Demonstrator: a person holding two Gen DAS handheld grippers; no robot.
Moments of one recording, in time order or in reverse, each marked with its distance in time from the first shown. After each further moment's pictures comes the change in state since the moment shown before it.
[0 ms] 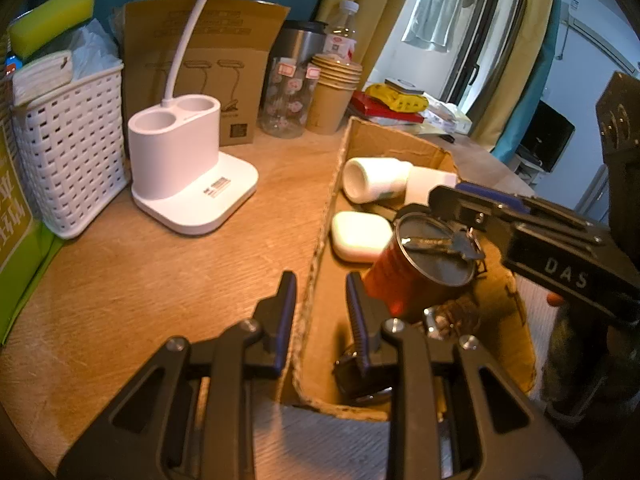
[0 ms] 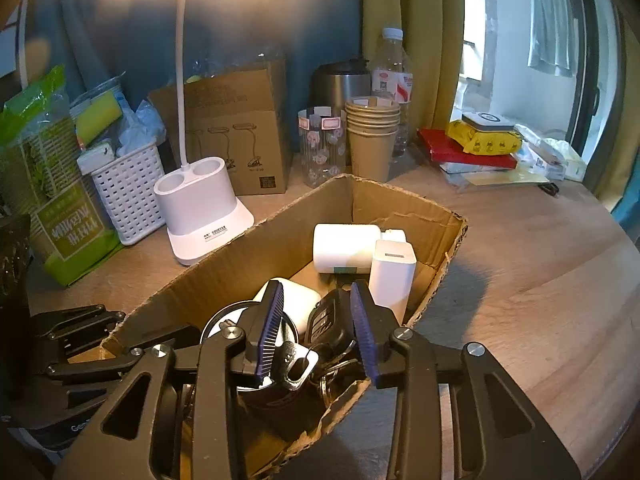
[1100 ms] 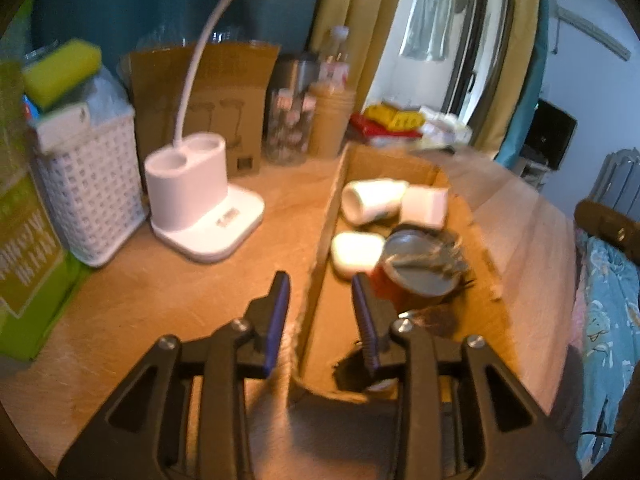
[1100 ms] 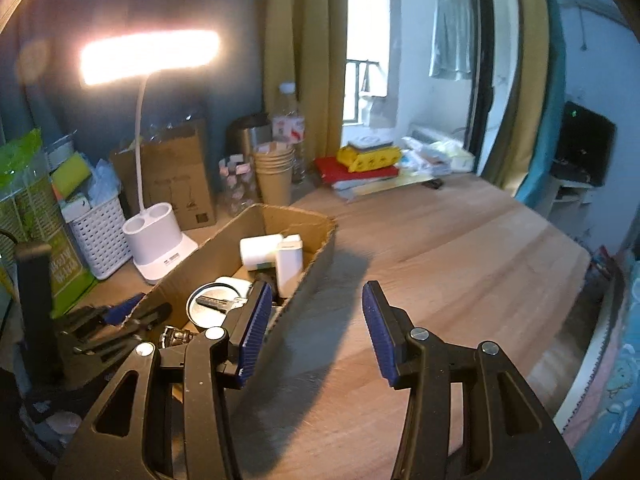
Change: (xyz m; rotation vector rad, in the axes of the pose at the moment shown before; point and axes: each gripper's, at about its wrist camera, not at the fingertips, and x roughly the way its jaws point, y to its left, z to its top) left arm -0.038 -0.019 0.001 0.072 -0.109 0.051; right arm -0.125 -0.005 -0.026 0.162 -0.115 -0.309
